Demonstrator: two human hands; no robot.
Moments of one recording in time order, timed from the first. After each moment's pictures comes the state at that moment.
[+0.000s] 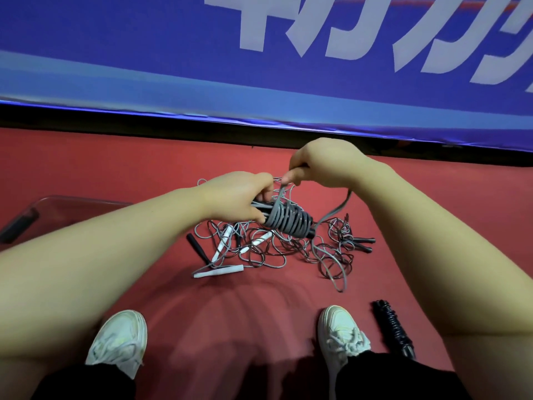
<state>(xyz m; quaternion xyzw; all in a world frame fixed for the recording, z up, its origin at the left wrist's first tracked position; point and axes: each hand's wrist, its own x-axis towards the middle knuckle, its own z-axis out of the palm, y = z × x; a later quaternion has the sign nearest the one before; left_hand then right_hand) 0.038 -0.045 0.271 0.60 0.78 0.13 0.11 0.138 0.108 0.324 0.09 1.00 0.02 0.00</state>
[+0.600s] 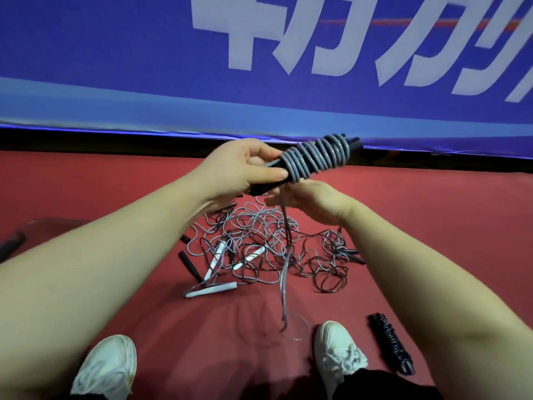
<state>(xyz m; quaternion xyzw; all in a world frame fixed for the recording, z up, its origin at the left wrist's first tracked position) 0.061 -0.032 0.320 0.42 0.59 0.61 0.32 0.147 0.143 0.263 0.09 0.80 -0.60 0.00</state>
